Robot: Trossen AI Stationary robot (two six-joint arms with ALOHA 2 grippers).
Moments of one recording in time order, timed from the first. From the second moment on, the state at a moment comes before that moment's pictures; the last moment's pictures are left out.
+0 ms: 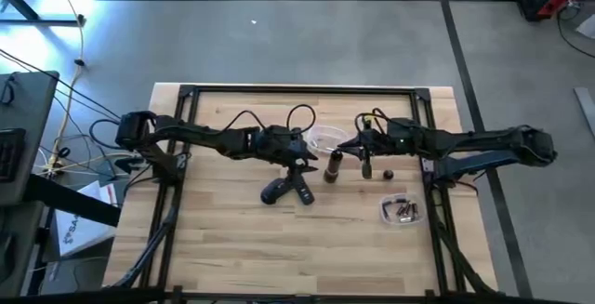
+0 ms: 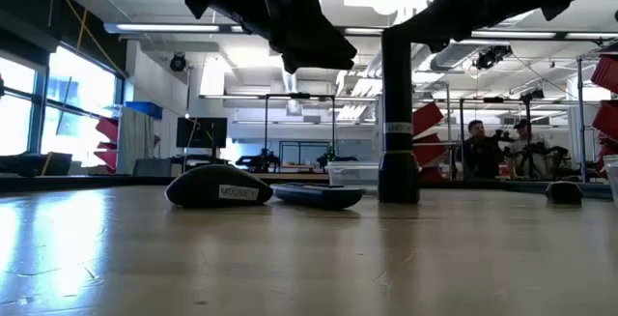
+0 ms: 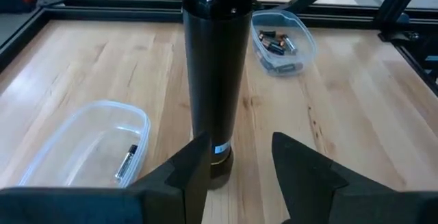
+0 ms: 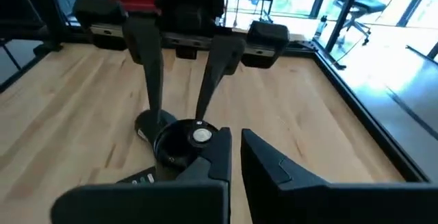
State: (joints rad) left arm 0.04 1.65 1.06 0.11 0.07 0.00; right arm -0.12 1.03 0.58 0.12 -0.05 -0.13
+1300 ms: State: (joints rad) left arm 0.04 1.65 1.06 0.10 0.07 0.00; right arm -0.11 1.04 0.60 0.16 -0.08 -0.14
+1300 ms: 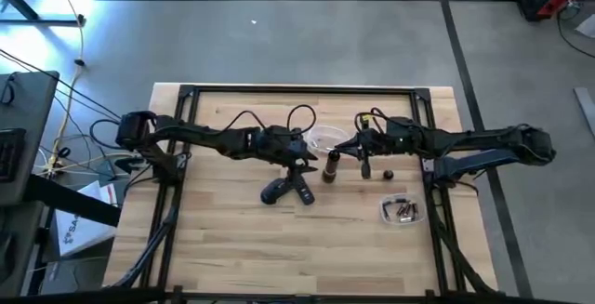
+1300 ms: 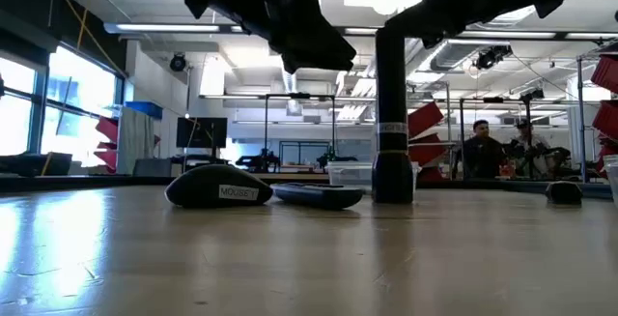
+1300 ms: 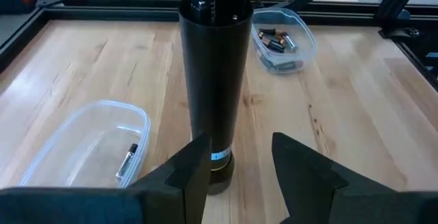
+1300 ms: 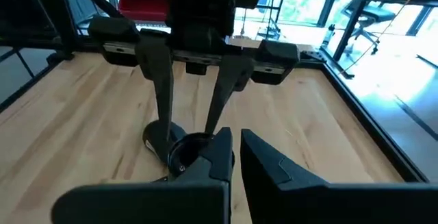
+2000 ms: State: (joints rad) left arm -0.13 1.55 1.06 -0.01 -0.16 -0.09; right arm 0.12 0.82 0.76 -0.56 0.09 0.01
